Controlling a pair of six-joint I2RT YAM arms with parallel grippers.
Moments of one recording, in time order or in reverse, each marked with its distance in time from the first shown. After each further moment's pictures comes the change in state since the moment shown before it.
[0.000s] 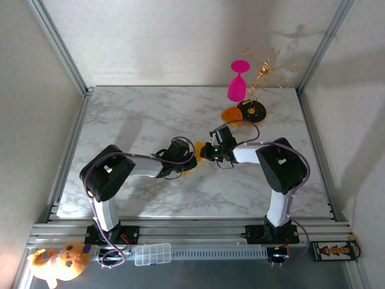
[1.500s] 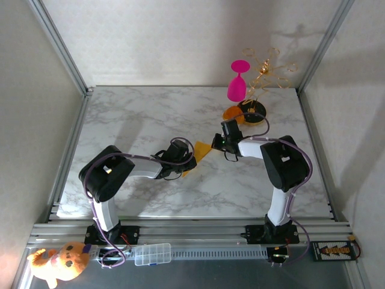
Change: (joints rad) left arm -0.003 -0.008 -0.011 0.006 -0.003 -0.010; right arm -0.070 0.011 0.067 -0.045 0.264 -0.070
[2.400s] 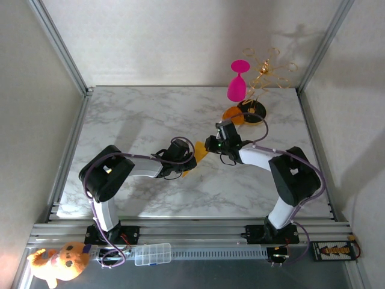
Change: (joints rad) left arm 0.000 0.000 0.021 -0.041 0.000 0.004; right arm 0.098 -0.159 -0.084 0.025 -0.094 0.052
